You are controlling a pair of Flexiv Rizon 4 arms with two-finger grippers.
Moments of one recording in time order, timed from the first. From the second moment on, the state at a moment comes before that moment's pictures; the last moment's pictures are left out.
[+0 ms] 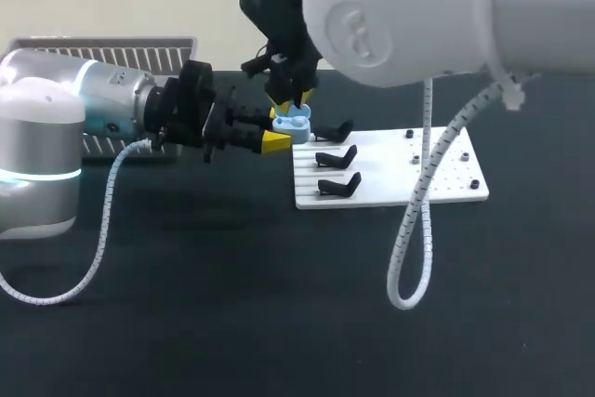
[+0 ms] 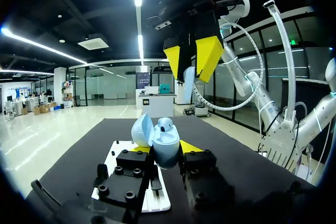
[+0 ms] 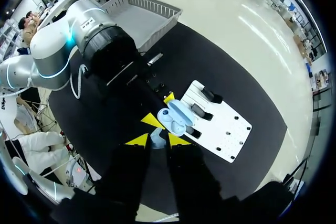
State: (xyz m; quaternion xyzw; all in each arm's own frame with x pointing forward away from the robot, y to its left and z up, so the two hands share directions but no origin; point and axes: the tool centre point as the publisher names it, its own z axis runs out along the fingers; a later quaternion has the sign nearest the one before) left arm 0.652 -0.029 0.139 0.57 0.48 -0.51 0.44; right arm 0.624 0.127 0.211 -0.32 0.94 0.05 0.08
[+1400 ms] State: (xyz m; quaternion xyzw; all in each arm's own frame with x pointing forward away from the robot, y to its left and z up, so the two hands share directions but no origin) left arm 0.652 -0.029 0.139 0.57 0.48 -0.51 0.44; right arm 0.644 0.131 0.183 -0.30 0.95 0.04 0.08
